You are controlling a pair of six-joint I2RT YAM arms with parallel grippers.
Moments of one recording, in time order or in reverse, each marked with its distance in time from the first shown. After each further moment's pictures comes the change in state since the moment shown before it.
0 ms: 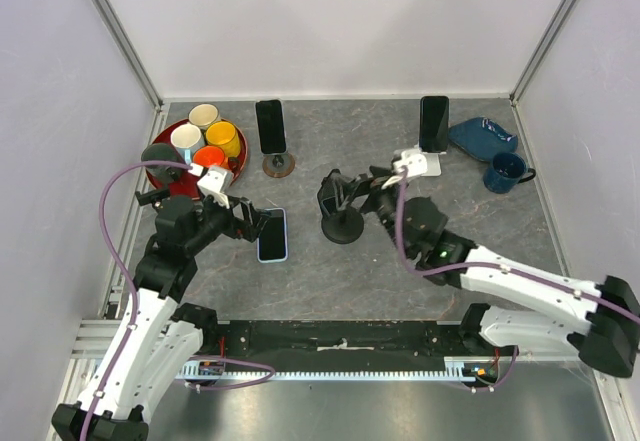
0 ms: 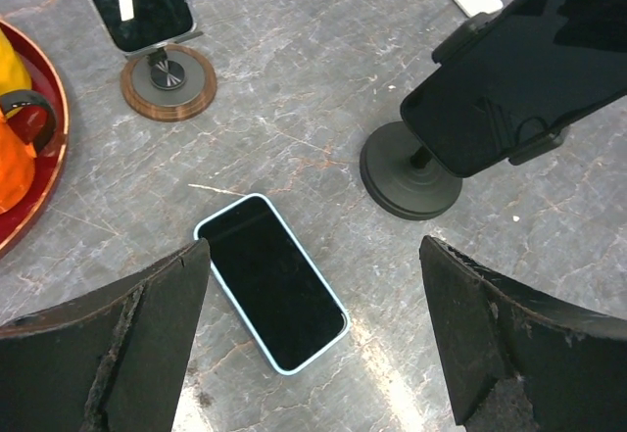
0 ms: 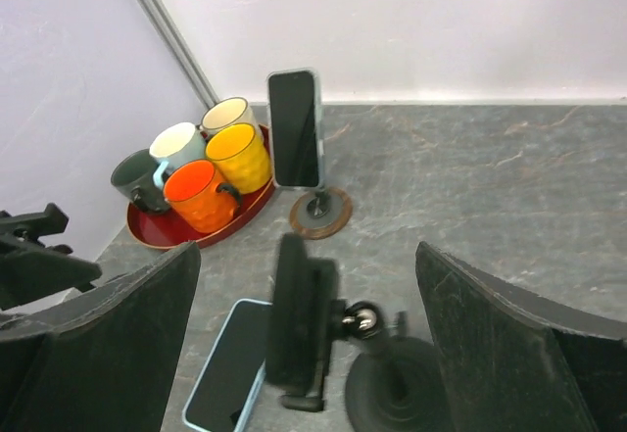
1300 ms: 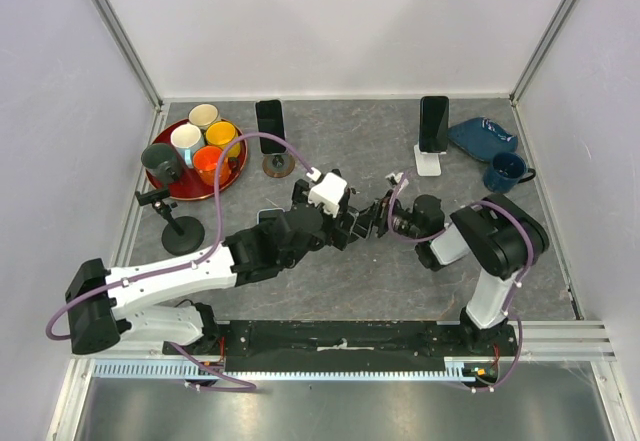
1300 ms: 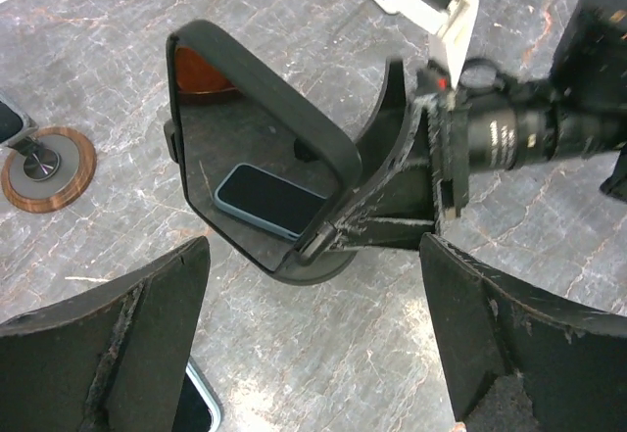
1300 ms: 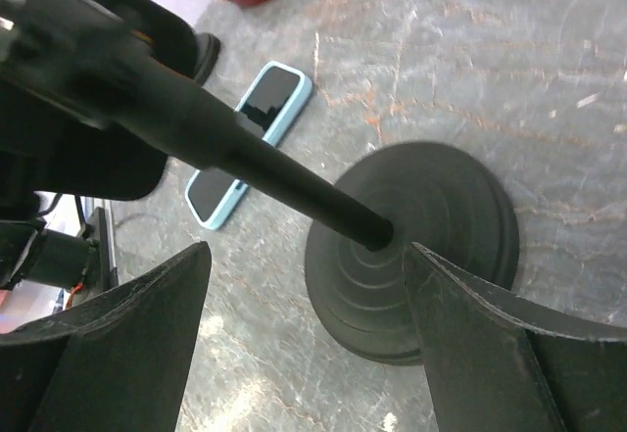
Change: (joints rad) left arm -0.896 0.571 0.258 0.230 -0.841 -0.093; right arm -0.615 0.653 -0.356 0.798 -1.267 0.317
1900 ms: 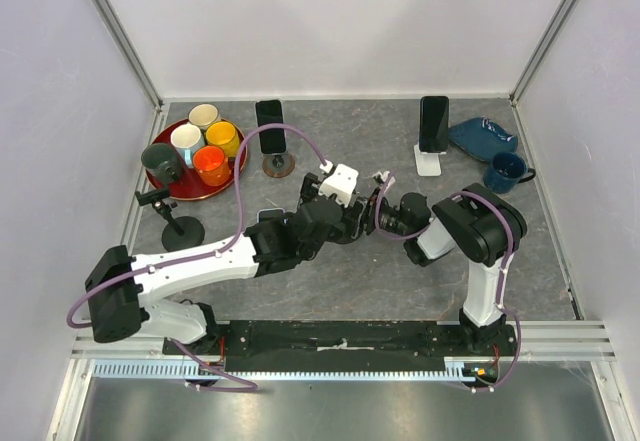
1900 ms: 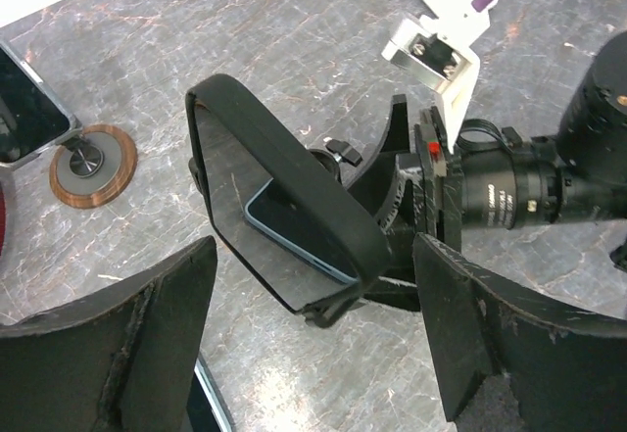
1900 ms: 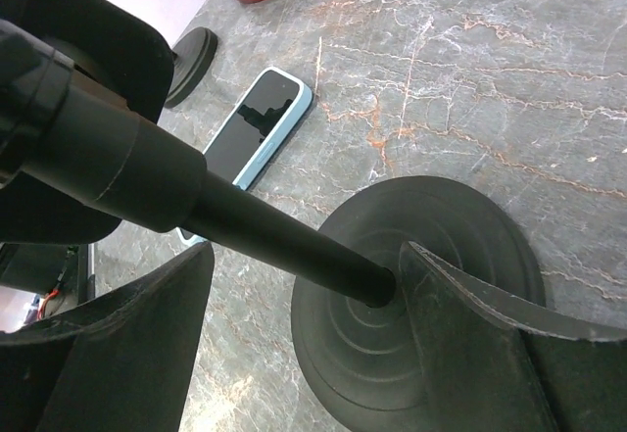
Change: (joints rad) left arm 0.006 0.138 0.093 0.010 -0.126 0.000; right arm 0.064 0.187 0.102 0.078 0.016 -0.013
